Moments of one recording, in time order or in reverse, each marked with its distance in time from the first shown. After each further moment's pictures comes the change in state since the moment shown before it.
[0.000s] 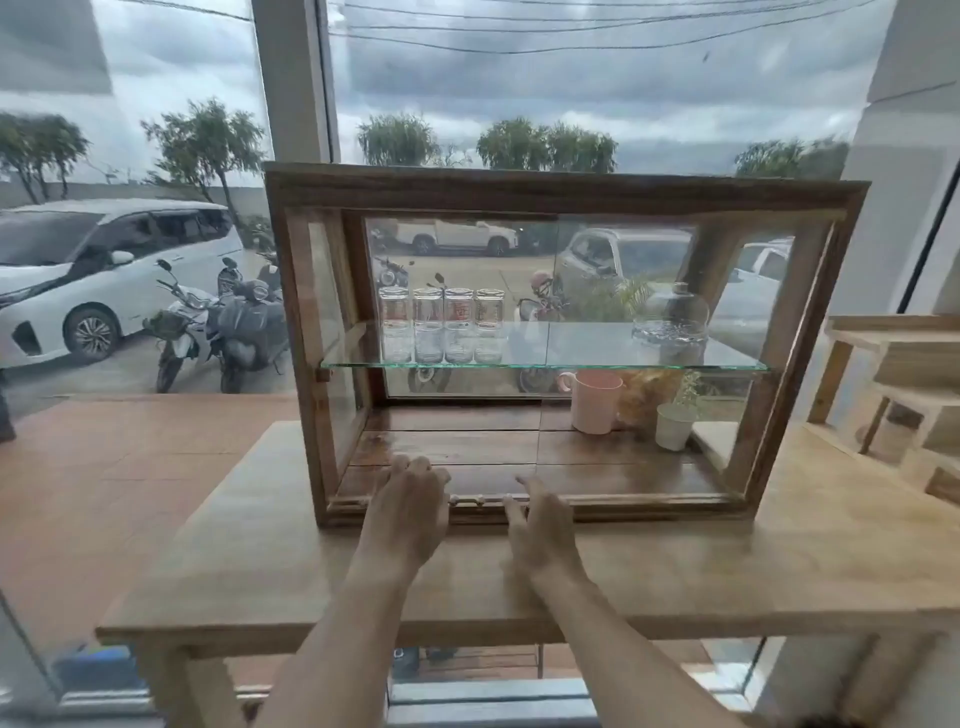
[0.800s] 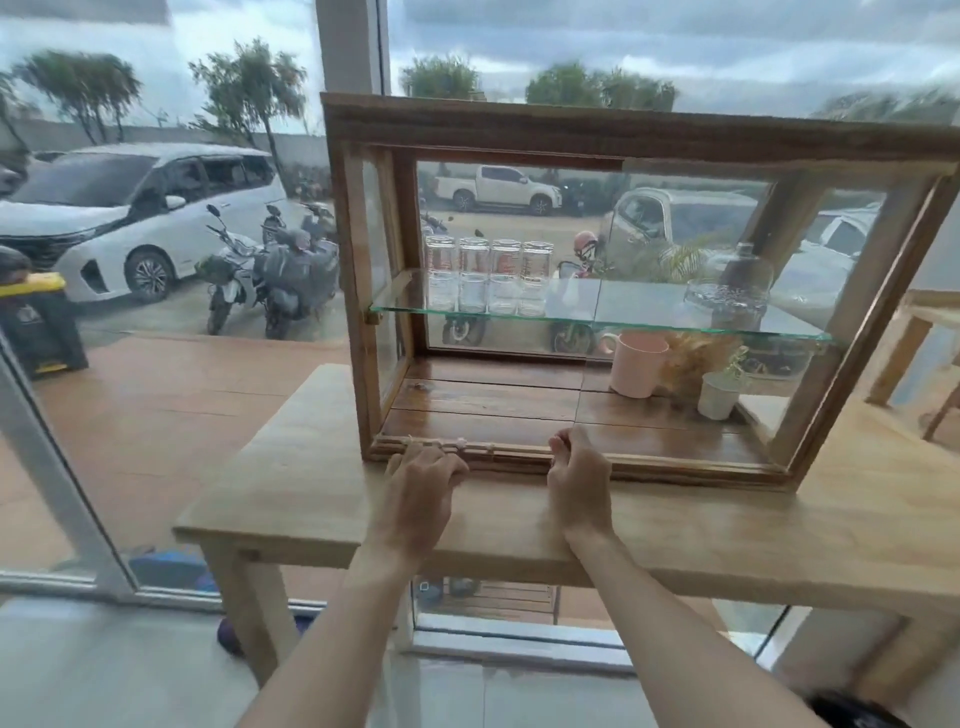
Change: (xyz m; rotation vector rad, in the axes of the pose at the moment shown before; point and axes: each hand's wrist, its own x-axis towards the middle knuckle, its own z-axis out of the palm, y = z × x) left_hand -0.053 -0.031 0.013 -0.229 0.136 -0.002; right_hand 0.005 0.016 0.013 0.114 0.241 -0.130
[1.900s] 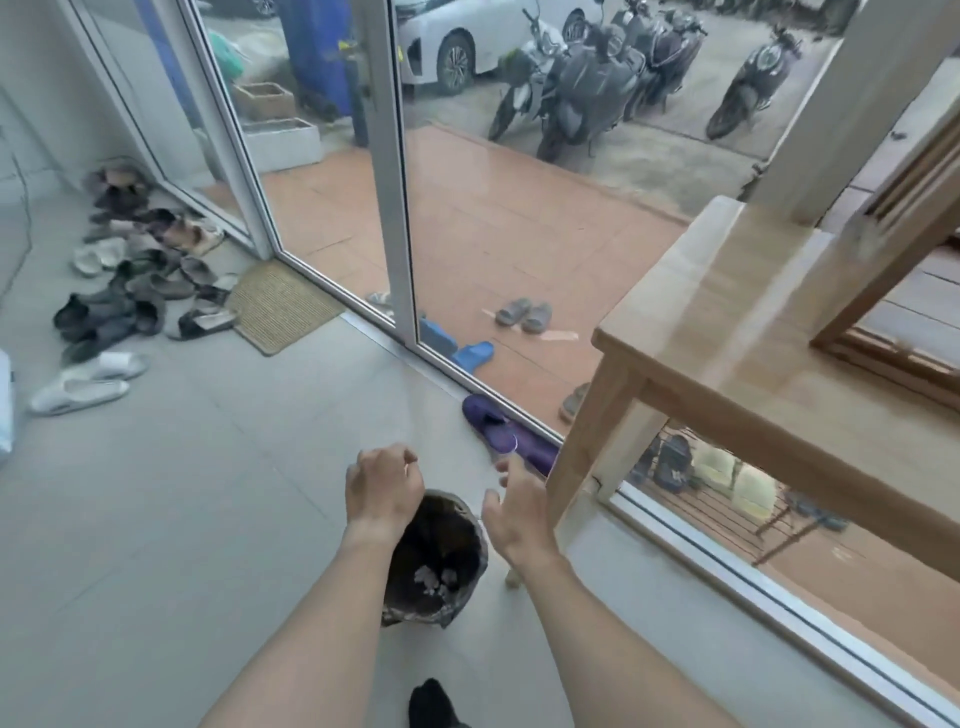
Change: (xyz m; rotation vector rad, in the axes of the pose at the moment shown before) left_hand -0.306 -0.302 -0.095 0.236 -0.013 -1.102; right_hand -0.335 -0.129 0.288 0.001 -1.047 0.073
